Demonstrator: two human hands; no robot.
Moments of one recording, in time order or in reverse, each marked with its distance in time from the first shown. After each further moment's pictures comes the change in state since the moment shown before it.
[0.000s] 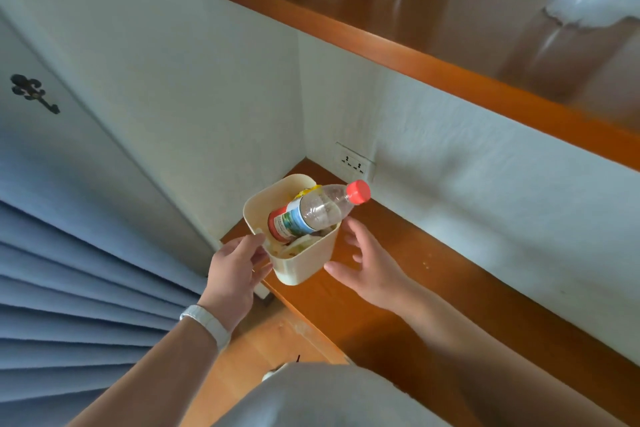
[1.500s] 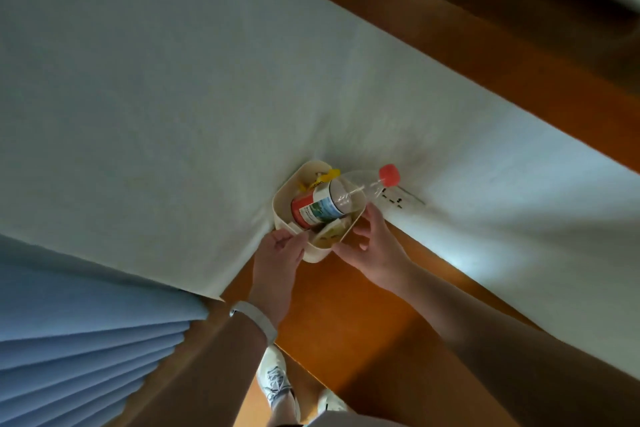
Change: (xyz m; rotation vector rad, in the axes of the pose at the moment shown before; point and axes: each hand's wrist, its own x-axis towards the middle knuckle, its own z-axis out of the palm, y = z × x) left_hand 0.172 0.011 0.037 0.048 -0.199 -0.029; right_hand 0.185 -0.009 0.016 0.015 0.161 0.176
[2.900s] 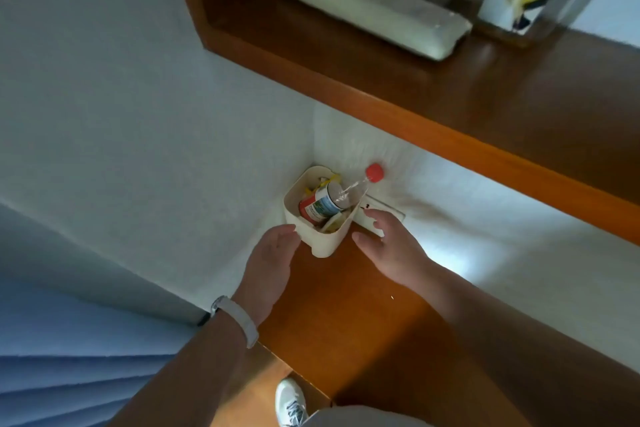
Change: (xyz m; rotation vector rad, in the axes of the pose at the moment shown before) left_hand -0.038 0.066 0.020 0.616 -0.005 0.134; right_hand -0.018 -0.005 -0.057 -0.249 0.168 -0.033
